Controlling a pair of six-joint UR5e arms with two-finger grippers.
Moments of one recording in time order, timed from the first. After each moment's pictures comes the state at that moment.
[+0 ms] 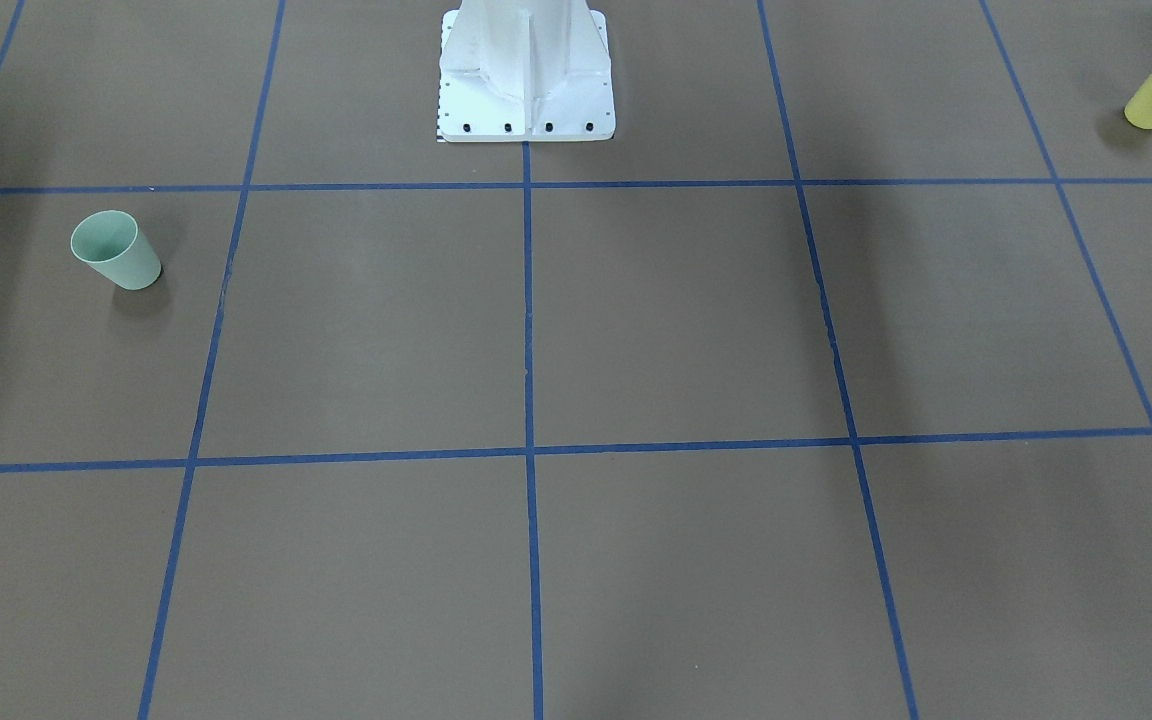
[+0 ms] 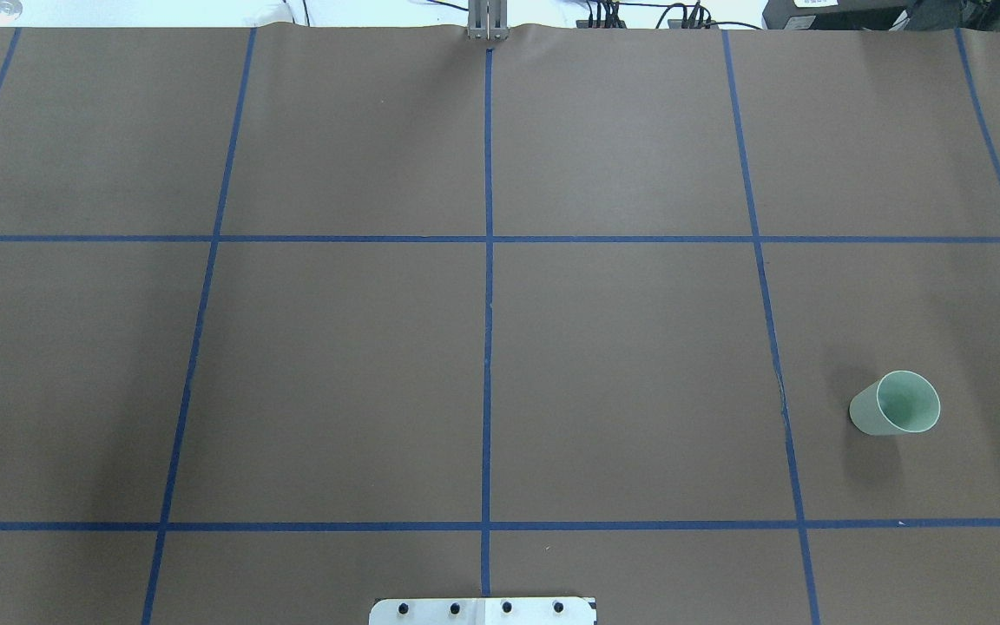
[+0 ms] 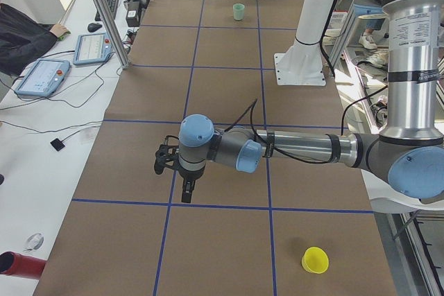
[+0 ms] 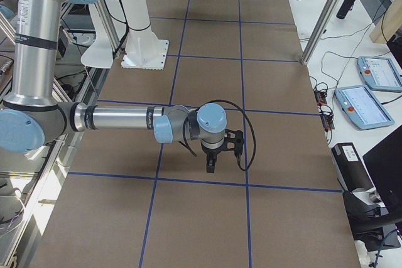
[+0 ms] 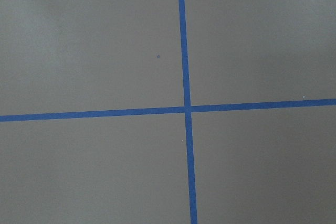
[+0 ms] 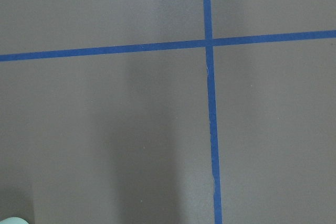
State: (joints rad) left arm -1.54 -1.48 -1.70 -1.81 -2.30 -0.17; right arm 1.51 -1.75 1.78 -1.44 2.42 0.22
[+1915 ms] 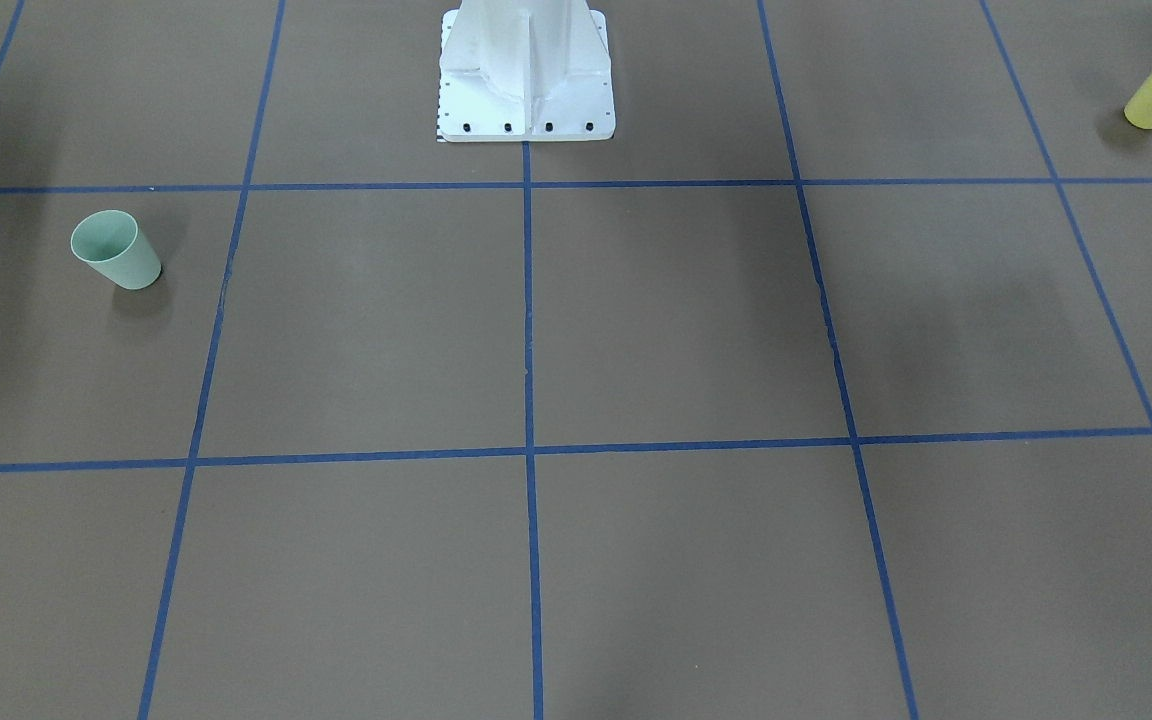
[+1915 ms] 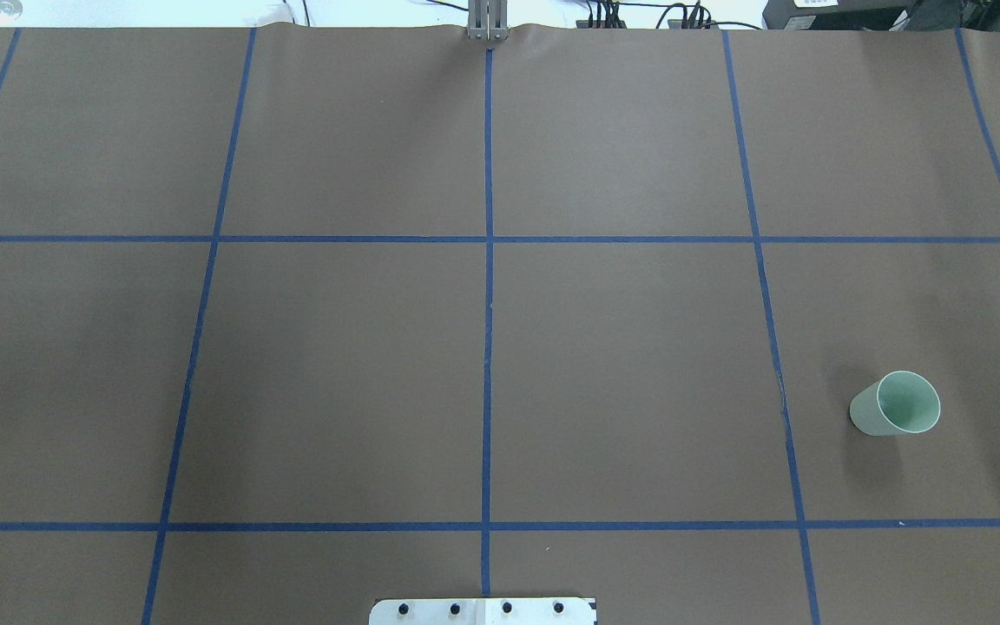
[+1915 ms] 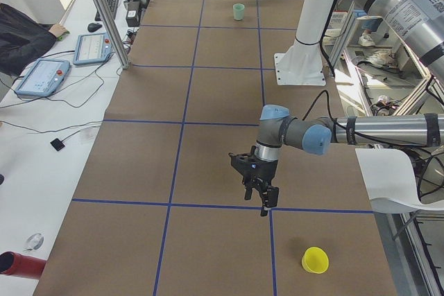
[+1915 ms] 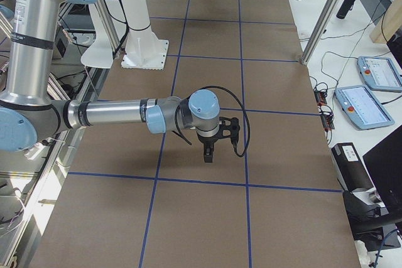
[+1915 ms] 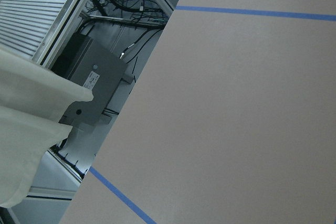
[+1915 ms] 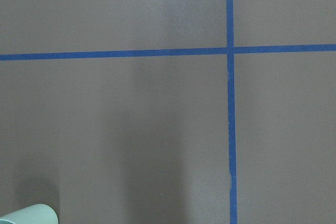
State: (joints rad) left arm -0.74 -0.85 -2.13 -1.83 -1.51 -1.50; right arm 1.51 -1.79 1.88 -1.44 2.42 0.22
